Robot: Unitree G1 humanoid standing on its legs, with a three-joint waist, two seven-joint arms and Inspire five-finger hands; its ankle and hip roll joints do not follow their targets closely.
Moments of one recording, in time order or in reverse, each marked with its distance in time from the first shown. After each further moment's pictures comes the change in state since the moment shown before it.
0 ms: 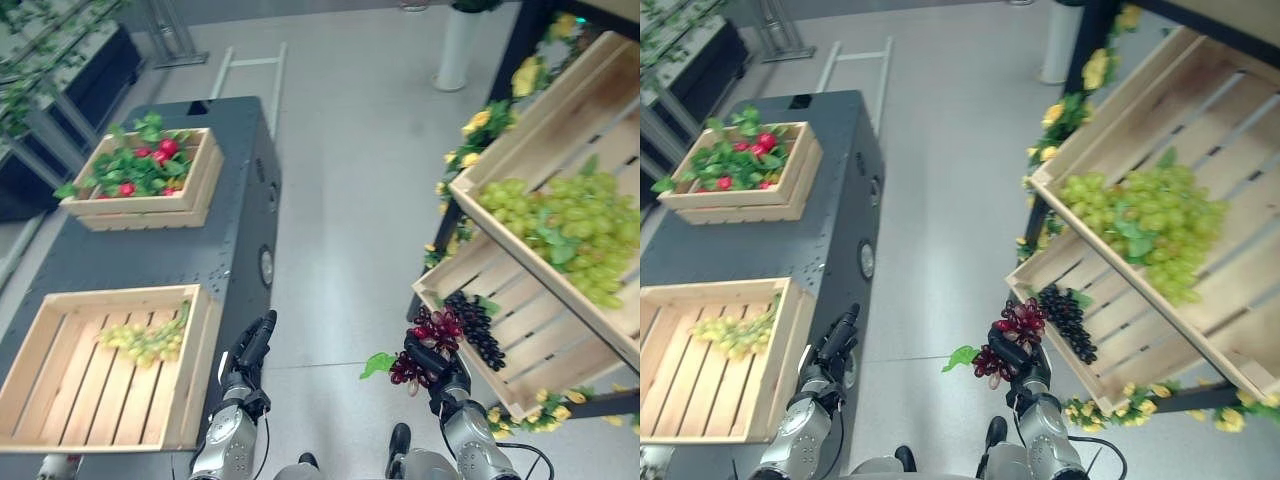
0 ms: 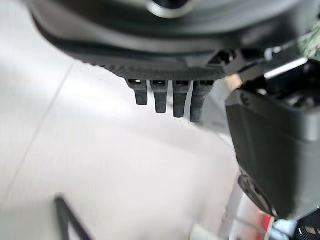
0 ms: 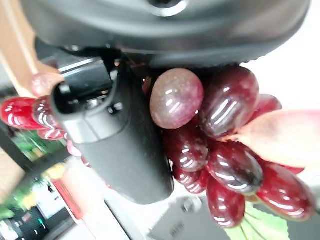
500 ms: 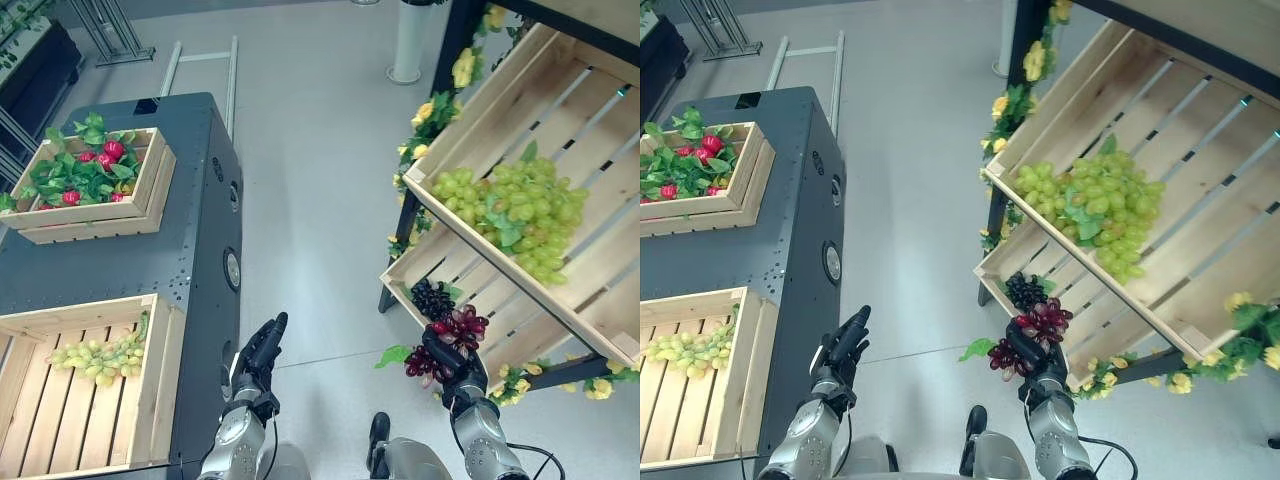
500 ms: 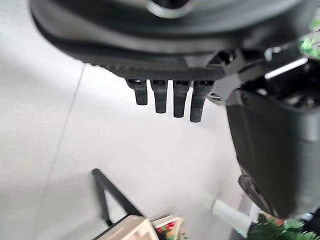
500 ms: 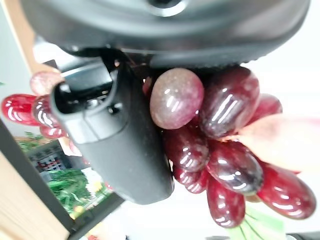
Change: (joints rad) left arm 0.047 0.007 -0.086 -0.002 -0.001 -0.015 0.000; right arm -0.063 -0.025 -0.066 0.008 0.002 -0.046 -0.032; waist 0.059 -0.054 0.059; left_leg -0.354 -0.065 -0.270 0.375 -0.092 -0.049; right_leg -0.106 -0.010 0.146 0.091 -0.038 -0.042
